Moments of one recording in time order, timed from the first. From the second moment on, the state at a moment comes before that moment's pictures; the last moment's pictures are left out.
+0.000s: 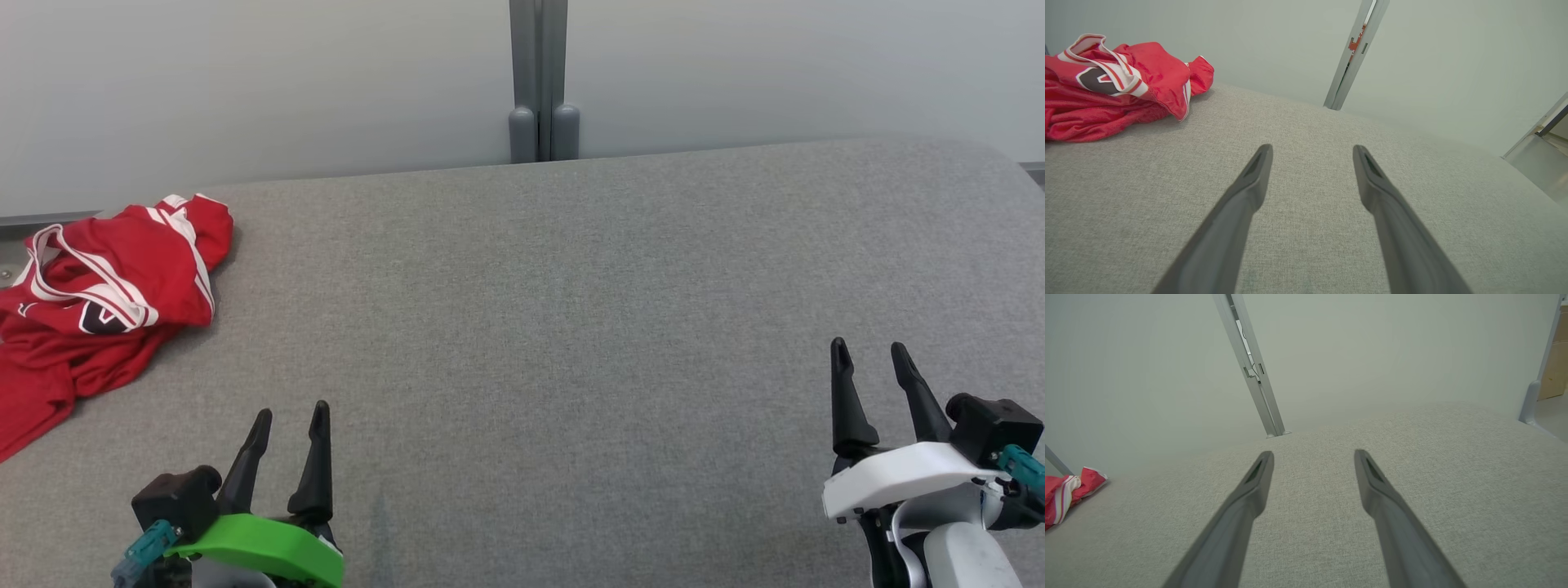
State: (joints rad) left arm -0.03 0.12 -0.12 0.26 -0.50 -0.13 -0.18; right arm -0.06 -0.05 -0.10 0.20 0.26 0.13 -0.18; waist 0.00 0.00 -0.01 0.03
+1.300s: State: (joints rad) left arm -0.03 0.13 -0.09 0.34 -0.29 -0.13 -0.26; right arm -0.04 -0.05 -0.14 0.26 0.05 0.13 -0.26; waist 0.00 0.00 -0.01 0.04
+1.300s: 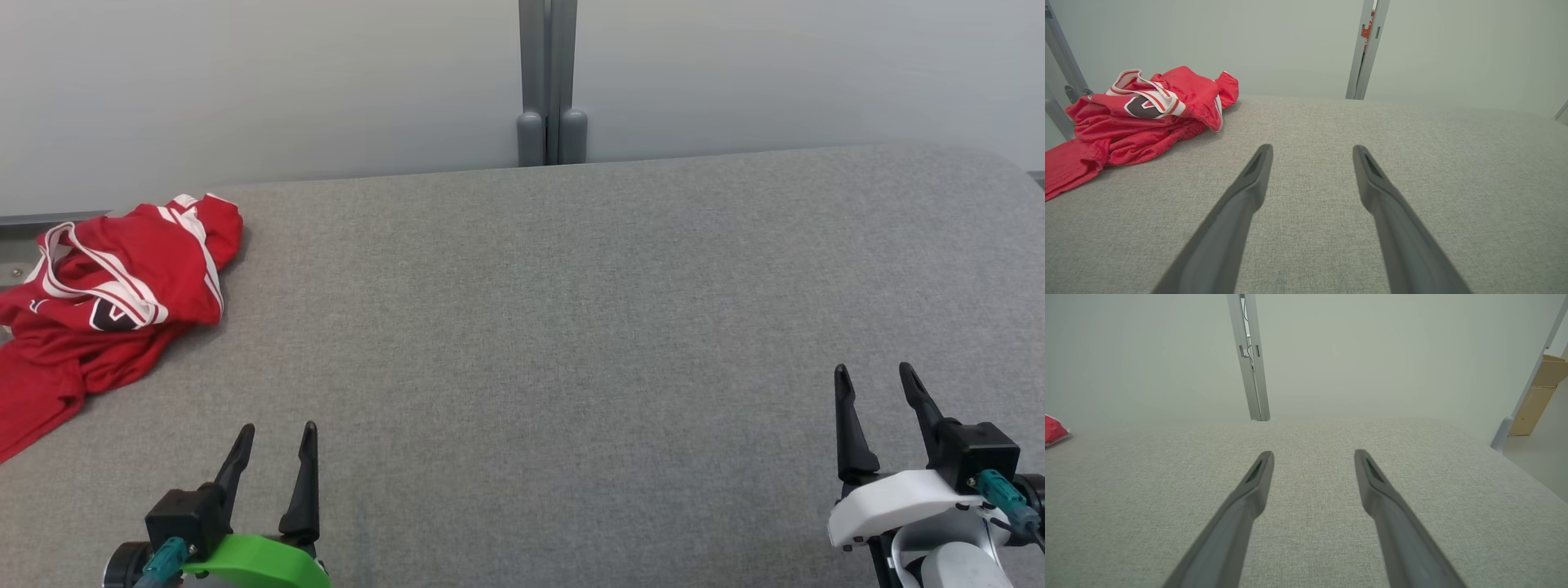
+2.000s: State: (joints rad) left arm -0.05 0.13 -0.11 0.36 -0.28 -0.13 -0.26; right arm -0.02 -0.05 -0.16 0.27 0.03 0.13 -0.26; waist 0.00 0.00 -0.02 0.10
